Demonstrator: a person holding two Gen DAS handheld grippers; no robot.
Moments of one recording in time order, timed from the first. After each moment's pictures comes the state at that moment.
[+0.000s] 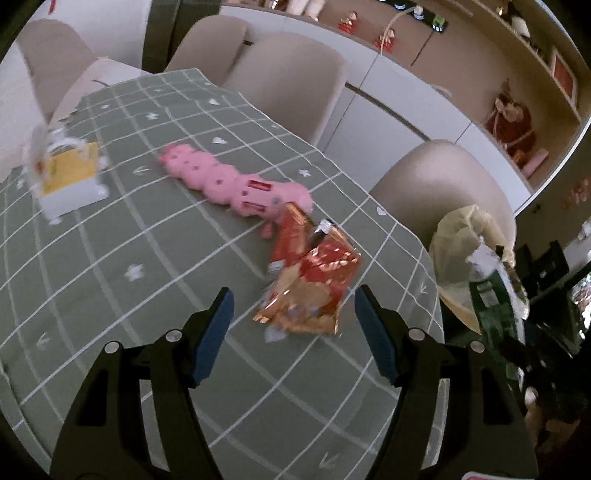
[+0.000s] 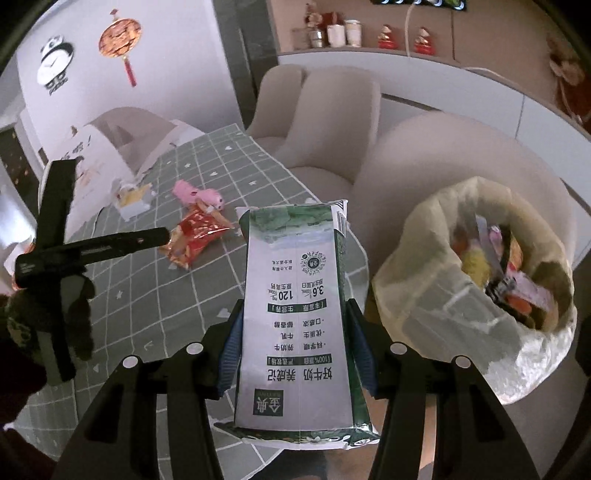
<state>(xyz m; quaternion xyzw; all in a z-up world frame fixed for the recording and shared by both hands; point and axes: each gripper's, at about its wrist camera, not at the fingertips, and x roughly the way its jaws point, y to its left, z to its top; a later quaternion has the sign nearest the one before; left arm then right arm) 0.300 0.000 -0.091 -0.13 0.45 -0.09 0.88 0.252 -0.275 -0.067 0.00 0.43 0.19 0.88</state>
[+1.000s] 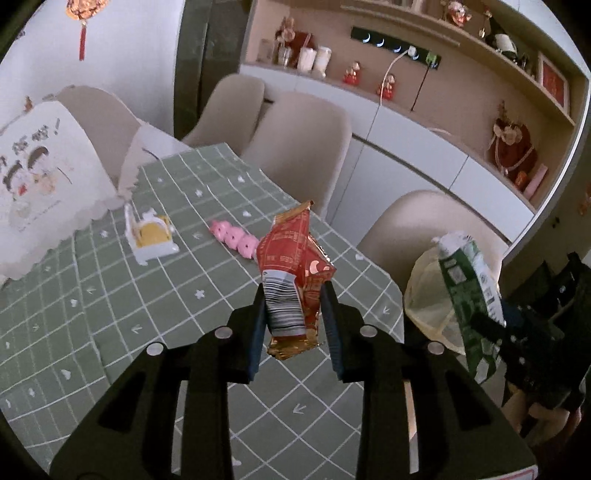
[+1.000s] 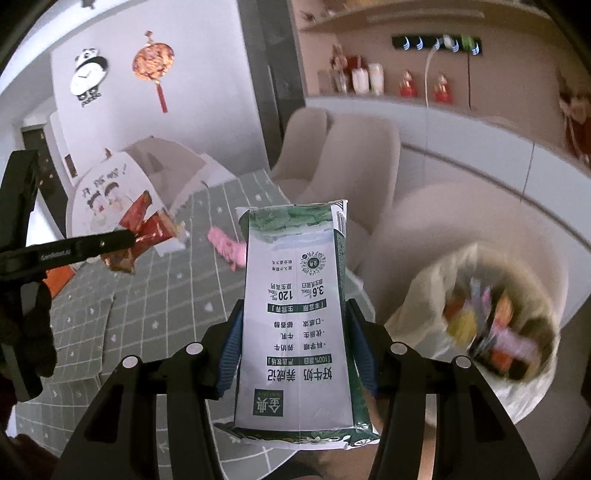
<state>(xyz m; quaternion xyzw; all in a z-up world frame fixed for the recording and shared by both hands) 0.214 -0.010 0.039 -0.10 0.37 -0.02 0.92 0.236 -0.277 -0.002 0.00 0.34 0.24 0.91</state>
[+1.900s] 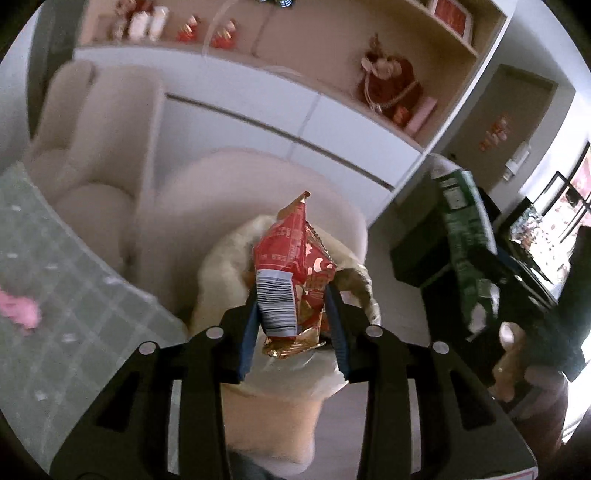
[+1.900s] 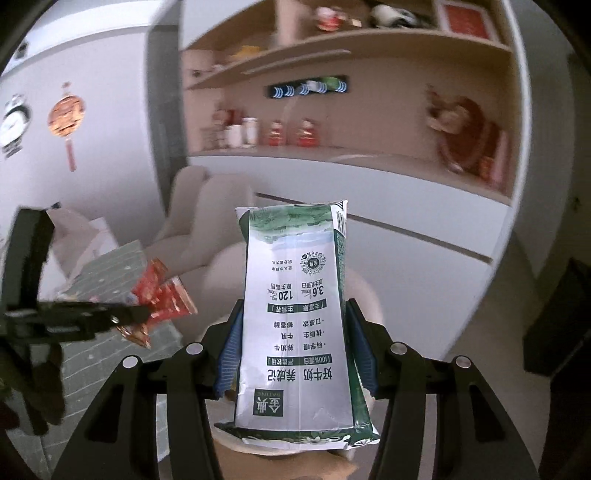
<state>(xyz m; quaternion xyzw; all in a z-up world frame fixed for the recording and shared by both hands) 0.332 -0.261 0.016 -0.09 0.42 -0.29 0.85 0.238 -0.491 0.053 0.03 0.28 0.03 0.96</state>
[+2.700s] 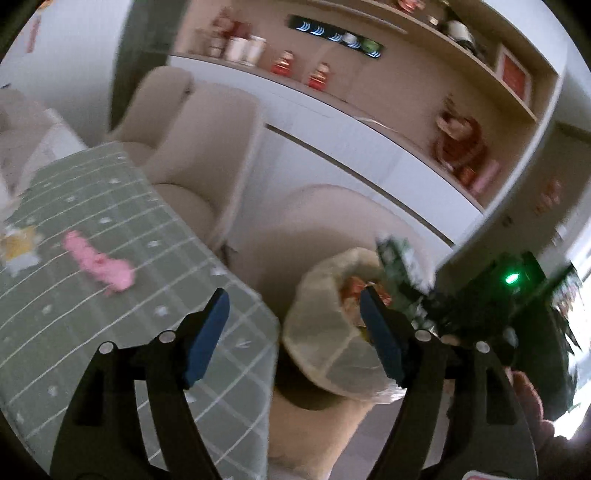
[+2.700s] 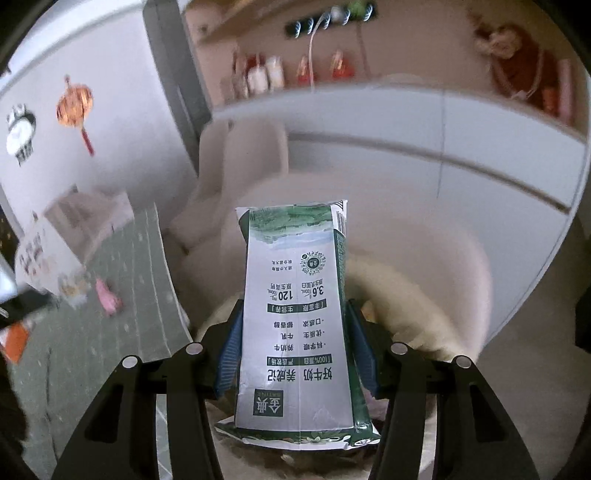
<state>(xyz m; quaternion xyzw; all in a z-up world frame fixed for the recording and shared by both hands) 0.276 -0.148 0.024 -0.15 0.37 -0.11 0.91 0.358 -0.451 -0.060 0.07 0.39 0.13 0.91</state>
